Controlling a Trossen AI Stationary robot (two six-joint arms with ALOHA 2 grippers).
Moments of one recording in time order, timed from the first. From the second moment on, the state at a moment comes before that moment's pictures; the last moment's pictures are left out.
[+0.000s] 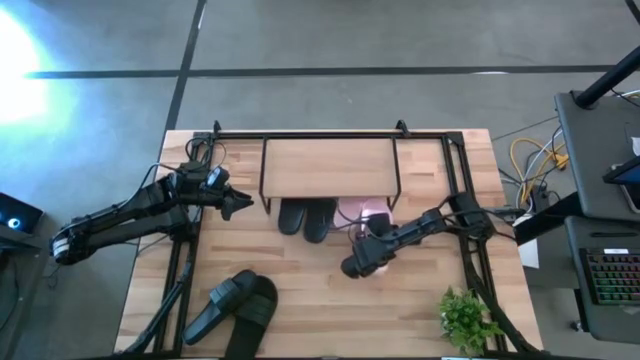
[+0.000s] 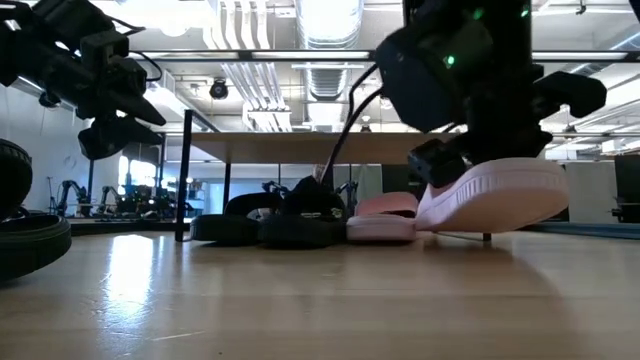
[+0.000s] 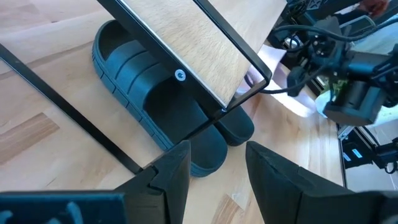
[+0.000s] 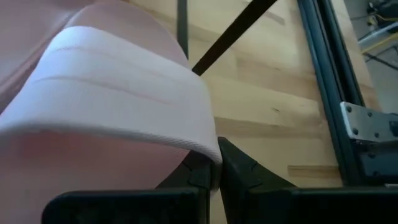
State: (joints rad) left arm 0.49 0.45 0.33 -0.43 0.32 -0.53; right arm 0.32 2.11 1.47 -1.57 0.50 1.92
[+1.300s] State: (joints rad) left arm 0.49 0.45 0.33 -0.43 0.30 -0.54; right arm 0.14 2.11 1.42 -1.52 0.68 1.60
